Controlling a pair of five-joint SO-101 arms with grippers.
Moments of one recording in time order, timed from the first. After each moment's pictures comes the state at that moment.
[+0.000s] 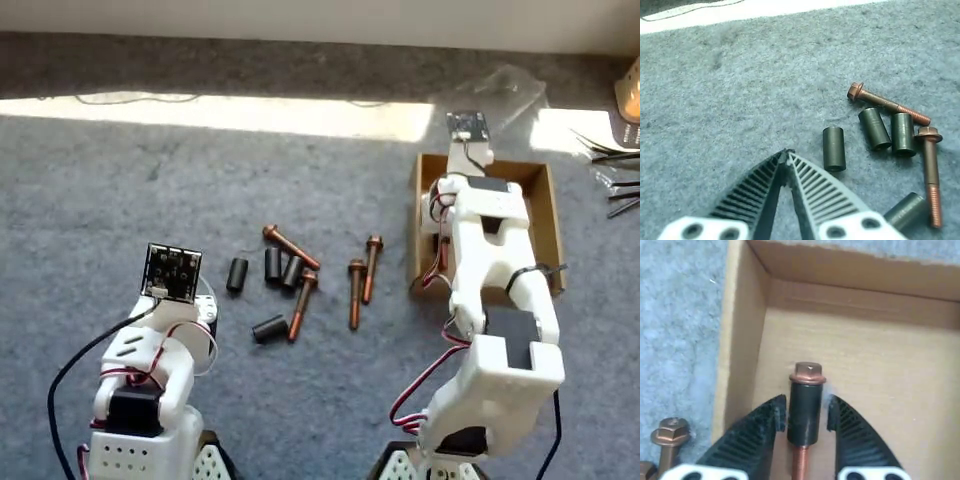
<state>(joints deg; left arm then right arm) -1.0 -103.8 90.1 58.5 -1.3 1.4 13.1 13.0 47.0 11.1</state>
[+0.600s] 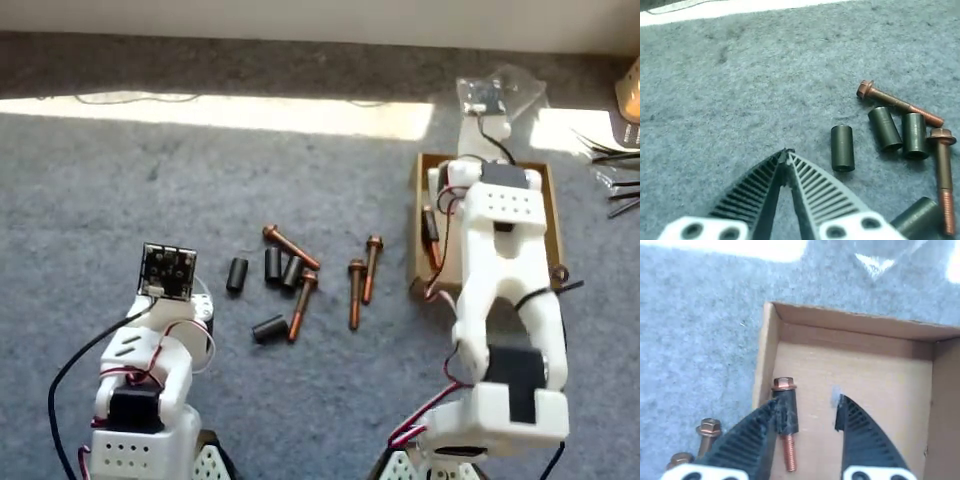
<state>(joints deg) -3.1 -103.8 92.3 56.4 -1.2 -0.7 -2.2 10.9 53.8 11.1</state>
